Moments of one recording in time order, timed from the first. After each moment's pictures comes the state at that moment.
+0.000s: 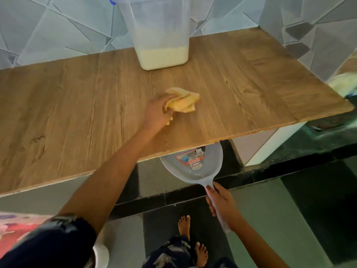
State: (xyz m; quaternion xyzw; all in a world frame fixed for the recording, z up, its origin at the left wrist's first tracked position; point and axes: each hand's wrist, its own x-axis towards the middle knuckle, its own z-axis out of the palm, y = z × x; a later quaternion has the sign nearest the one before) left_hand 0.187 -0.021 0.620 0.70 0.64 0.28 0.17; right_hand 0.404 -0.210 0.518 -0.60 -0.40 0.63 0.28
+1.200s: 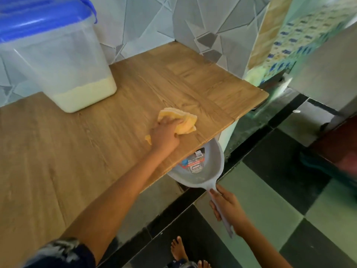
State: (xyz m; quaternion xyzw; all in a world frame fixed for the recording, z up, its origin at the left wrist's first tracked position) left_hand 0.348 0.032 0.590 0.82 0.54 0.12 0.13; right_hand 0.464 -0.195 0.560 -0.64 -0.29 0.57 0.42
